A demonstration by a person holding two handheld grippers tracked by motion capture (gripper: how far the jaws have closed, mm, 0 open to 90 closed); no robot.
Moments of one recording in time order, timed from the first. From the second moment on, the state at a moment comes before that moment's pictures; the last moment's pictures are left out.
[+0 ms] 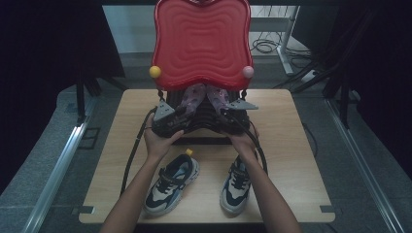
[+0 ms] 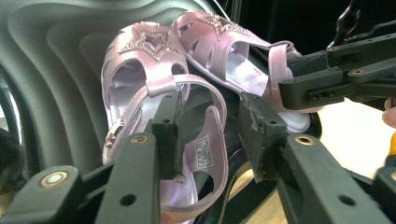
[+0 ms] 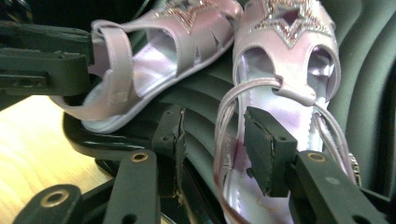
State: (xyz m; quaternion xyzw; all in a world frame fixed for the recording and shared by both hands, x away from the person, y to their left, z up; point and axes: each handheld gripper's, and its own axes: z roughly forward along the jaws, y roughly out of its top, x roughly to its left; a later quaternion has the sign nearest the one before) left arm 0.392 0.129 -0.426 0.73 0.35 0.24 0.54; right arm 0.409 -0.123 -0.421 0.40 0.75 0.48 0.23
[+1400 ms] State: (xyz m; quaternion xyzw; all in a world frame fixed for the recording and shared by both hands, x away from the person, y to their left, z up) left arm 0.313 0.170 -0.422 0.76 0.31 0.21 0.53; right arm 0.336 -0.175 -0.422 0.32 0.76 0.54 0.15
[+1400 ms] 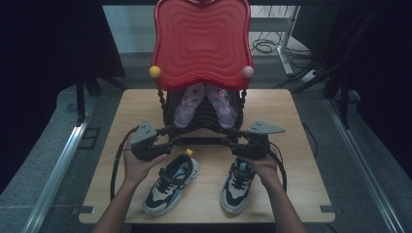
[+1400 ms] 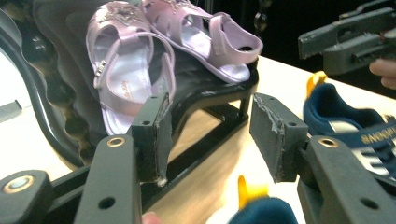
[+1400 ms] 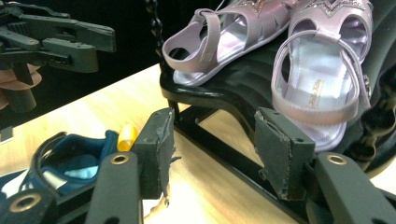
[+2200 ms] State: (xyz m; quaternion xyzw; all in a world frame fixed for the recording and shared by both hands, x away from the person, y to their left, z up) left arm 0.256 0.203 -0.465 0.77 0.35 0.15 0.51; right arm 0.297 -0.179 -0.433 0.30 0.77 0.55 0.15
